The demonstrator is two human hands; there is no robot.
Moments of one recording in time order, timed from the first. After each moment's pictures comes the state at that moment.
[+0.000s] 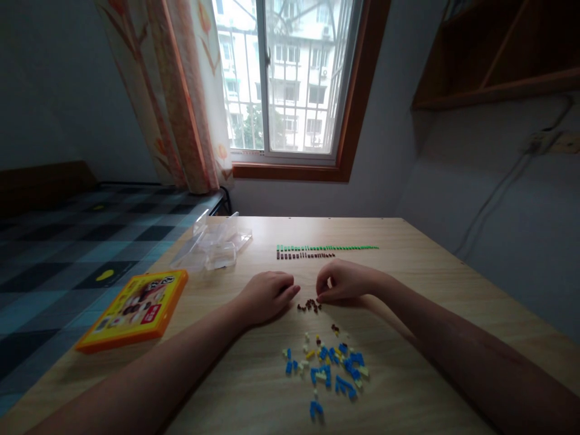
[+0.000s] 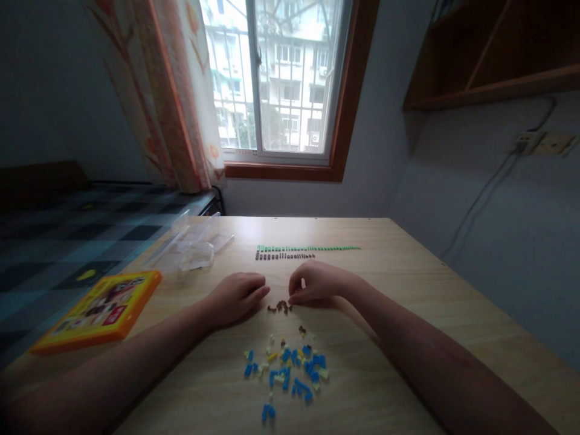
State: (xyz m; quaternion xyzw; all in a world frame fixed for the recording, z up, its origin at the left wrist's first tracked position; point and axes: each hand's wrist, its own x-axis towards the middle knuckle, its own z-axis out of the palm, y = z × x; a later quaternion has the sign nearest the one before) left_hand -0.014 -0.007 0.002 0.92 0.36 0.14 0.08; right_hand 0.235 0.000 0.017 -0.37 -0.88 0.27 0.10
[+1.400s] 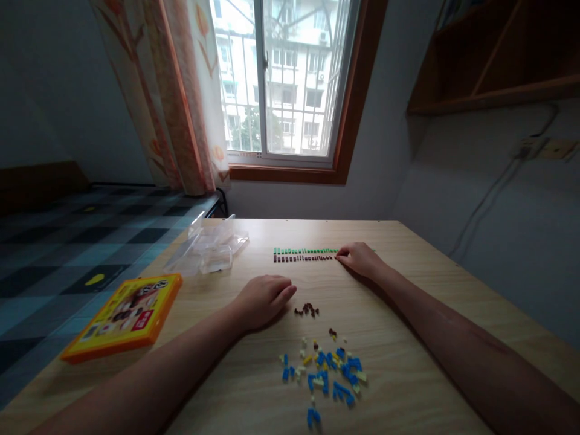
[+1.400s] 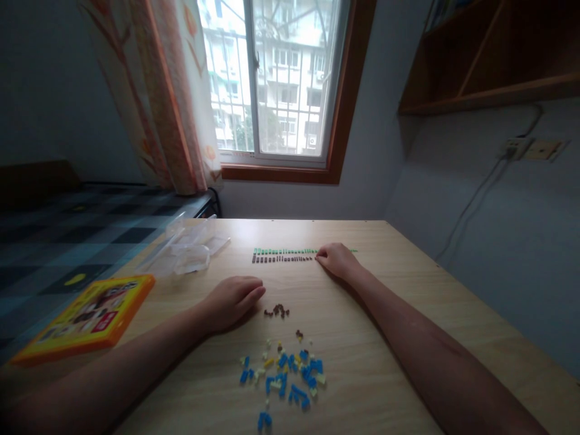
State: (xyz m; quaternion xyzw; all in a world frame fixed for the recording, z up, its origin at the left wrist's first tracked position) left_hand -0.015 -0.006 0.002 0.92 0.36 0.14 0.09; right_hand 0.297 0.052 -0.013 -0.60 -0.77 0.03 0.18
